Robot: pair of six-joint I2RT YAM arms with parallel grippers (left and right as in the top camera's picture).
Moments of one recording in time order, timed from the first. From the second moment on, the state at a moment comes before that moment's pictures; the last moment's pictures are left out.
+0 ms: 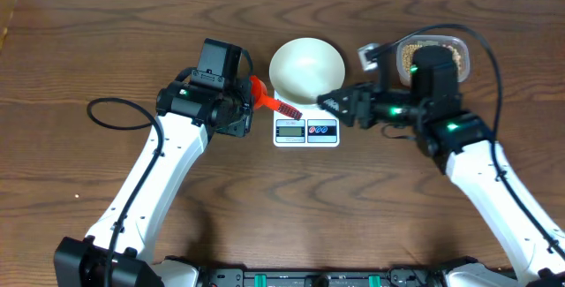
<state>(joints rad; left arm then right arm) -0.30 1.48 1.23 -0.86 0.11 -1.68 0.32 1.37 0.97 -0.19 -0.82 0.48</state>
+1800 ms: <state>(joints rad) -0.33 1.48 1.23 -0.89 0.28 -1.71 0.58 1.37 0.97 -0.13 -0.50 0.59</state>
